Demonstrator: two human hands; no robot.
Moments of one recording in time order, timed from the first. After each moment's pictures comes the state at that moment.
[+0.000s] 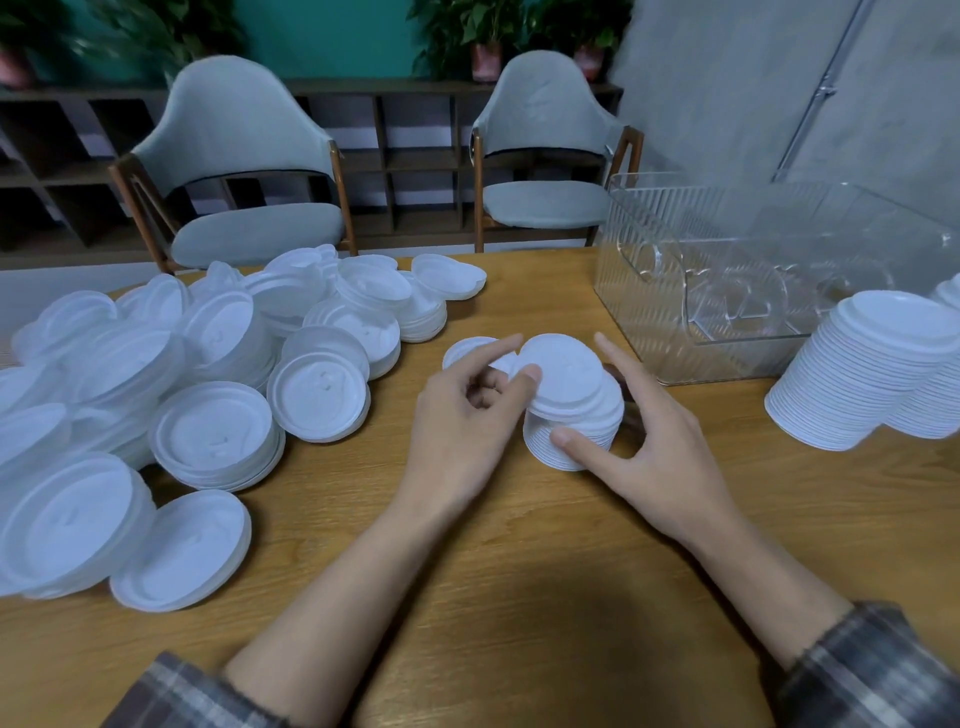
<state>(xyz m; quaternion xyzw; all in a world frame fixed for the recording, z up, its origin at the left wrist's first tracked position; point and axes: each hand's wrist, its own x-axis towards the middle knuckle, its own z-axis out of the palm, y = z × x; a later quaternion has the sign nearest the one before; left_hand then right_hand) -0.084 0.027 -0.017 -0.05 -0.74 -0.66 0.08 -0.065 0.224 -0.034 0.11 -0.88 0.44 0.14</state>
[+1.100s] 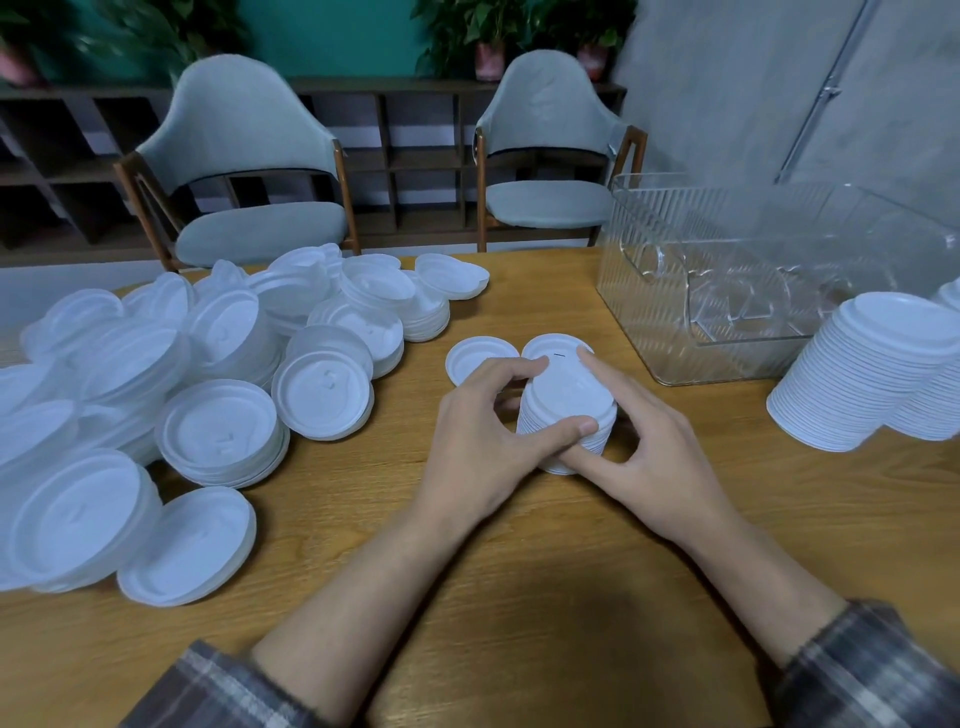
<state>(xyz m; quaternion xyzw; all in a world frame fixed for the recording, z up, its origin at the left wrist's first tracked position) -0.078 0.034 -0.026 -0.12 -0.79 -0.59 0.12 -0.069 0.224 -0.041 0.15 -0.88 0.43 0.14</state>
